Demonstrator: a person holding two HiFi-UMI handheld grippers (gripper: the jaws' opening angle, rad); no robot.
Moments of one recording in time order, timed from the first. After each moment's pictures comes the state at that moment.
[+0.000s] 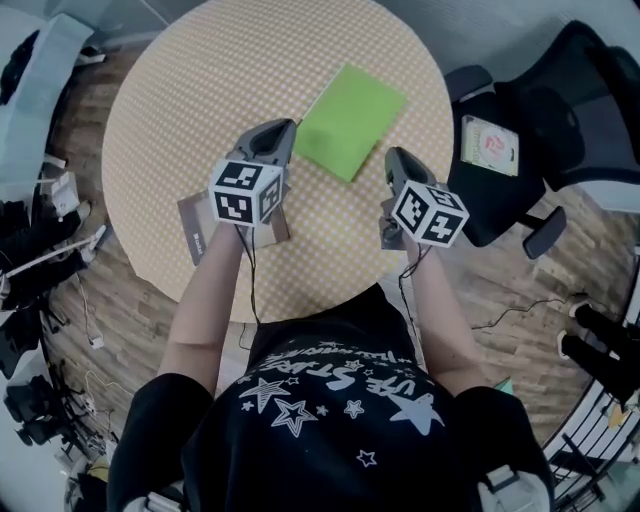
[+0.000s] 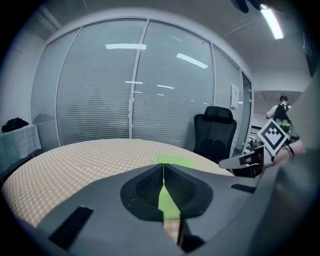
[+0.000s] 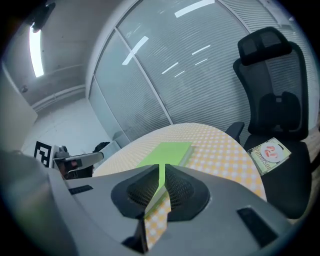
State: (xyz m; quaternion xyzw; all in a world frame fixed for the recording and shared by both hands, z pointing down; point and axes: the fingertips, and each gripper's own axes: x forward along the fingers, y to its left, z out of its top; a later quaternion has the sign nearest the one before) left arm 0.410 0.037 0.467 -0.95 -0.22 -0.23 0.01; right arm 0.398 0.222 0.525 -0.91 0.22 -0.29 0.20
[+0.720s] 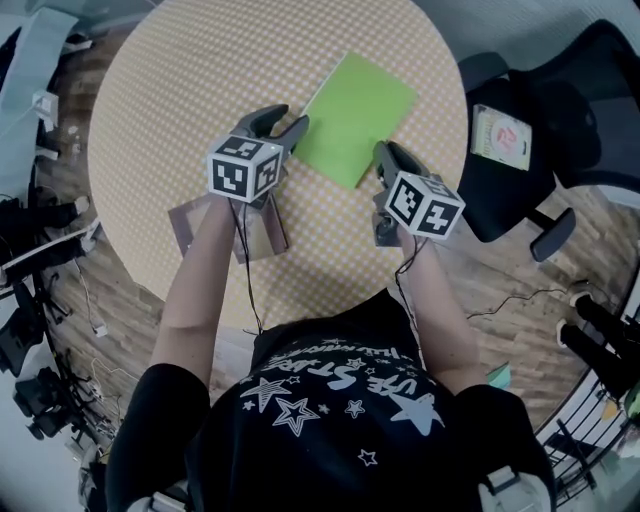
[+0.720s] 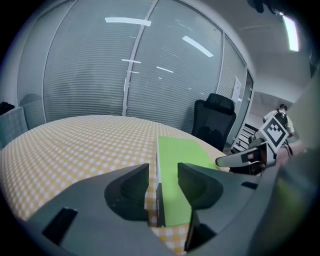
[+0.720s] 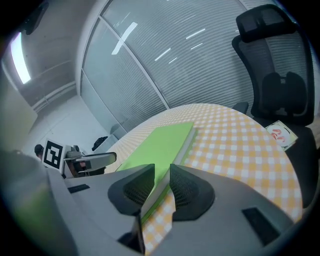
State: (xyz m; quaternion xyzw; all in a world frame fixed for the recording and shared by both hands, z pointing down) left arm 0.462 0.032 0.548 -0.91 -0.26 -0.33 -0.01; right arm 0.428 0.192 0.581 -0.88 0.22 -0.37 0.22
